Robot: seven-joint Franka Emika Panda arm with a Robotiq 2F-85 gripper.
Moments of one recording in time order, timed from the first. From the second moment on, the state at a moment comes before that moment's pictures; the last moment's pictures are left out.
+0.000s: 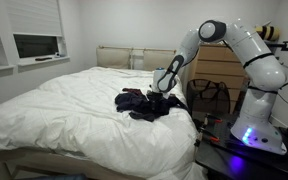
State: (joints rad) arm -0.16 0.72 0.02 -2.03 -0.16 2.84 -0.21
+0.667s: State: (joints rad) arm -0.17 0.71 0.02 -2.01 -0.13 2.84 -0.21
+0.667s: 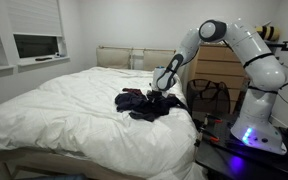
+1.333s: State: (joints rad) arm -0.17 0.47 0.01 -2.09 -0.03 2.70 -0.19
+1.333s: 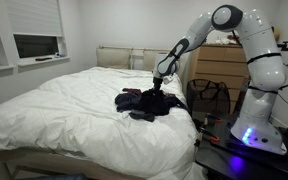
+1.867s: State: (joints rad) arm -0.11 0.10 -0.05 -2.27 -0.07 2.64 -0.06
